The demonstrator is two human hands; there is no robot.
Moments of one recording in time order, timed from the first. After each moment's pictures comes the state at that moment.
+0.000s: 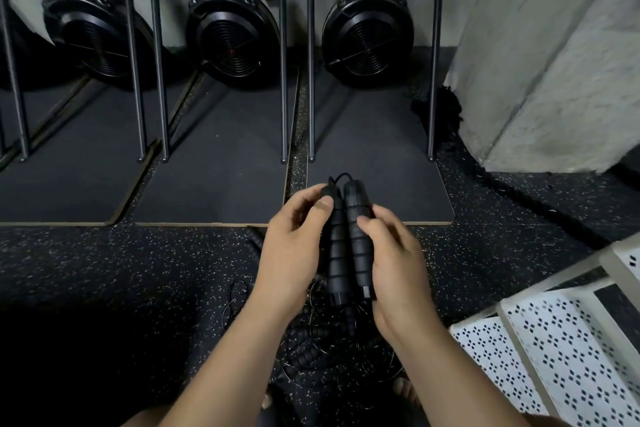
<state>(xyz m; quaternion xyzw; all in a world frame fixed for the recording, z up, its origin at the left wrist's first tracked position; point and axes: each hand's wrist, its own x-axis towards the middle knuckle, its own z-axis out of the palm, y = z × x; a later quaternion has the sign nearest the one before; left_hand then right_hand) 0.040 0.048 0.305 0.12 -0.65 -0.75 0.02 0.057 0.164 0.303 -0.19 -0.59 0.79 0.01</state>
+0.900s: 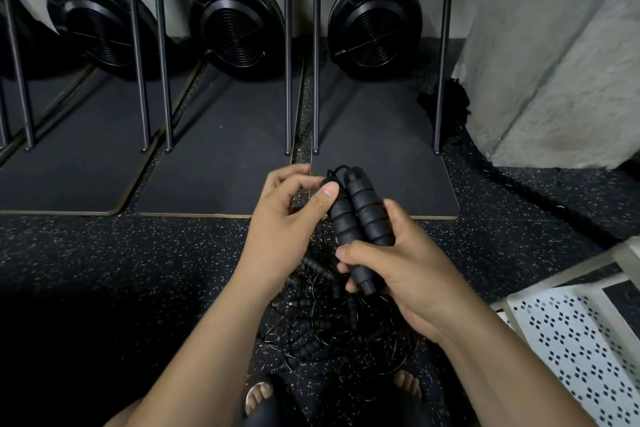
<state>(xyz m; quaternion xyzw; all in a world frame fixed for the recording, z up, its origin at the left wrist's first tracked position) 0.029 0.019 0.296 0.03 -0.75 -0.65 0.07 0.065 0.189 0.318 -0.05 -0.62 0.76 -0.18</state>
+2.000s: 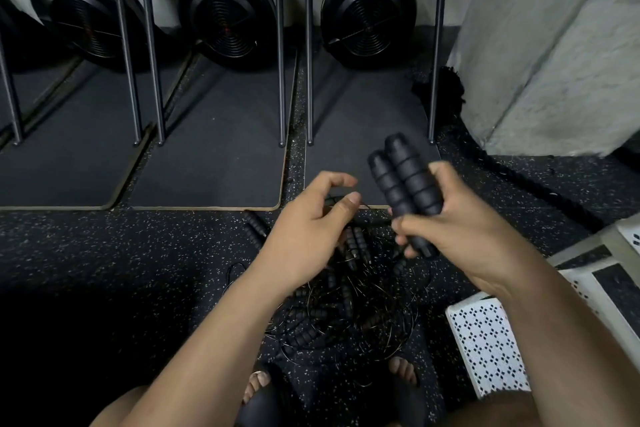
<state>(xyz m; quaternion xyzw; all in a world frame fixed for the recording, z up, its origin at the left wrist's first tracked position) 0.040 0.046 0.295 -0.05 -0.81 -0.58 -0.05 0.044 0.259 0.333 -0.06 -0.78 0.61 -0.13</state>
